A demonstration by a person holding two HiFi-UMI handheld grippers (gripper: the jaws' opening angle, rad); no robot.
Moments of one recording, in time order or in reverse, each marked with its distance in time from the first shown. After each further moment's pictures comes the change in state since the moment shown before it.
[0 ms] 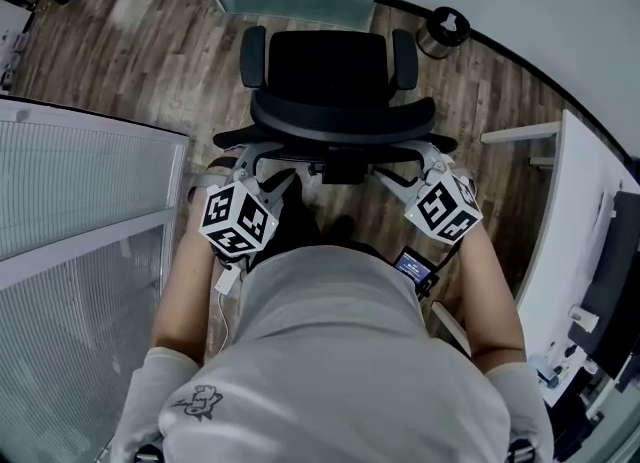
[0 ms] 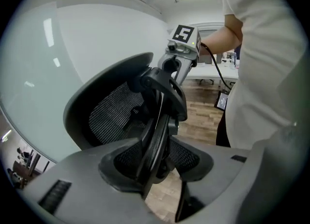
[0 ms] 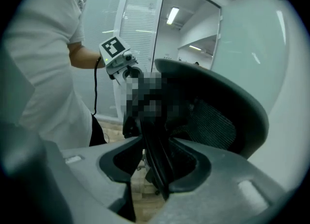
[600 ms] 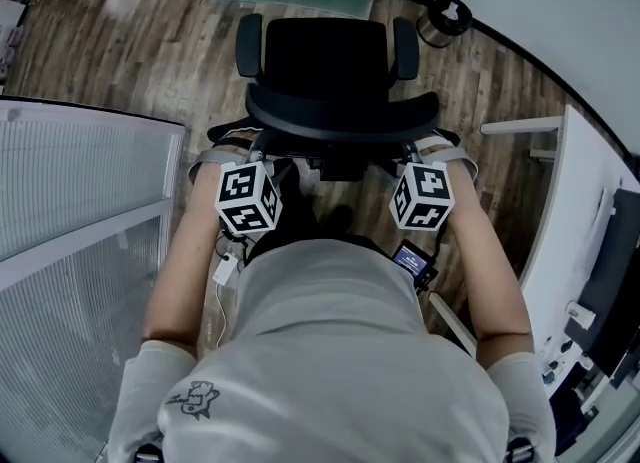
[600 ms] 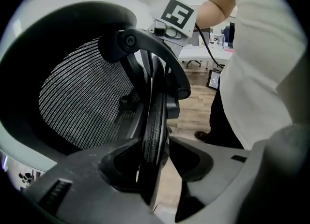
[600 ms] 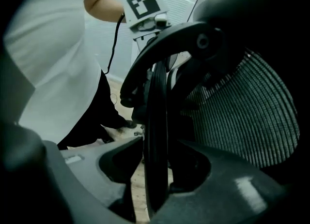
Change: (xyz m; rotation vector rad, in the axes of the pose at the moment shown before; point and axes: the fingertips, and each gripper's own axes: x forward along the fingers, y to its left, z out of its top) left arm 0.048 -0.006 -0.028 0.155 0.169 -0.121; right arm 0.043 0.004 -0.048 -0.361 0.340 0.085
